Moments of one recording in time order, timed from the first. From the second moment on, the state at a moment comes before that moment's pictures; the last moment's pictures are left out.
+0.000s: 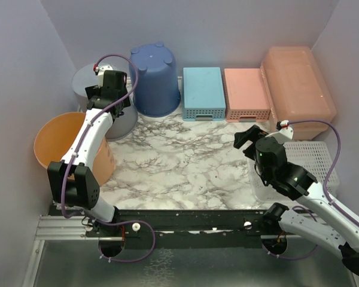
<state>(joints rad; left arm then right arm) -0.17 1.53 1.43 -0.61 -0.56 -0.29 0.76 0.74 0.78 -0.47 0.71 0.86</state>
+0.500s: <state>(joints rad) -0.07 1.69 1.53 -0.56 -0.41 -0.20 0.76 0.76 0.78 -0.46 0.69 0.86</state>
